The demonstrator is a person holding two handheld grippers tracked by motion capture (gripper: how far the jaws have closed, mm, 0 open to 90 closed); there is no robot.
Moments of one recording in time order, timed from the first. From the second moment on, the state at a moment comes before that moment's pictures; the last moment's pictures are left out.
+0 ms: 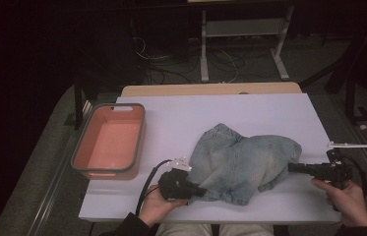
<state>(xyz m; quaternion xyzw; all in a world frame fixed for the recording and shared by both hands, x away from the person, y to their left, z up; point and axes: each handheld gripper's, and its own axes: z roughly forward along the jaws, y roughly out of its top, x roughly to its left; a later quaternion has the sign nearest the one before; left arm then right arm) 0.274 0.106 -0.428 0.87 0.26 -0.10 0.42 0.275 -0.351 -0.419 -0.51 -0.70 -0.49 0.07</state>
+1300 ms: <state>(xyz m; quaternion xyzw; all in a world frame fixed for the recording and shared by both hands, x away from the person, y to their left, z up) 0.425 0.079 -0.443 0.78 0.45 0.00 0.44 0.270 -0.353 -0.428 -0.53 -0.71 -0.45 0.07</state>
